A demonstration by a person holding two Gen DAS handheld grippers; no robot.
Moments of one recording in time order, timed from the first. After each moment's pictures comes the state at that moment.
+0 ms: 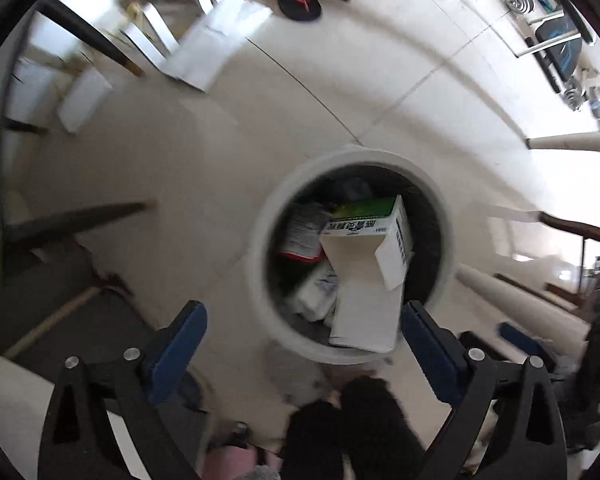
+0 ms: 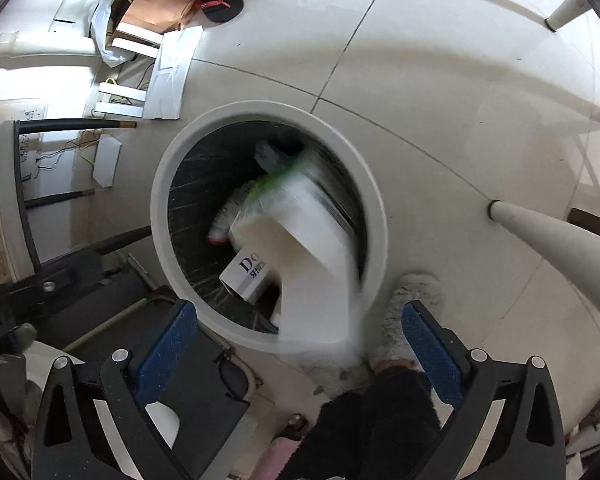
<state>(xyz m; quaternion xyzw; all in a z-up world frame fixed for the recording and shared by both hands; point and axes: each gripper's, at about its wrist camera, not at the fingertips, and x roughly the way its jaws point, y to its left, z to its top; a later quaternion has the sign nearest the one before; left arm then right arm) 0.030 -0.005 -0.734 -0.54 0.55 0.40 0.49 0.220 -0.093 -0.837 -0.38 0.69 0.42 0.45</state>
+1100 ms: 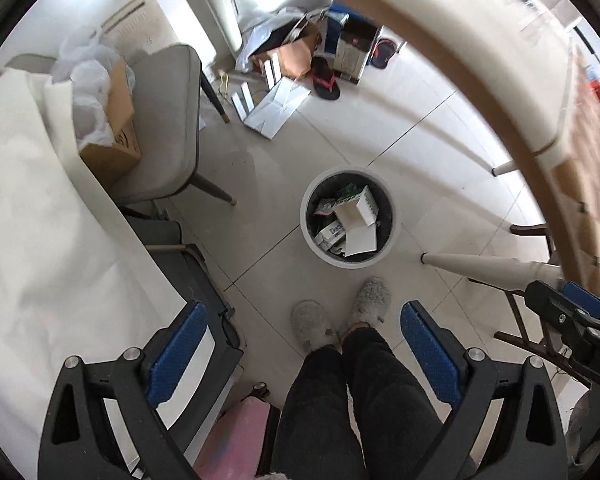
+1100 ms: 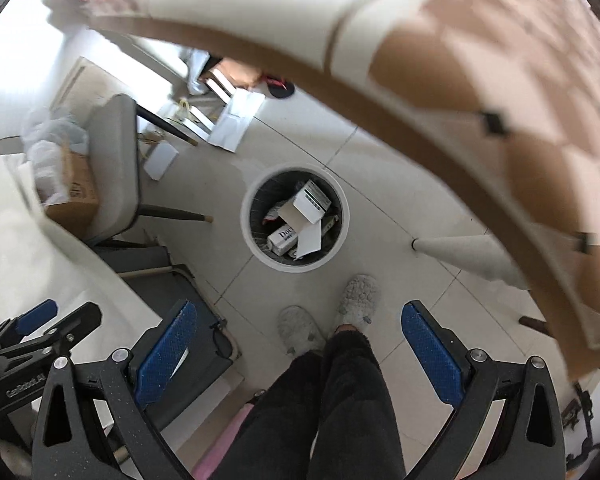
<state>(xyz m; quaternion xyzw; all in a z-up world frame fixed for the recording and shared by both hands) -0.009 -0.139 -0.408 -0.49 0.49 0.49 0.52 0.190 -0.183 -0.448 -0.41 0.56 0.51 0.51</state>
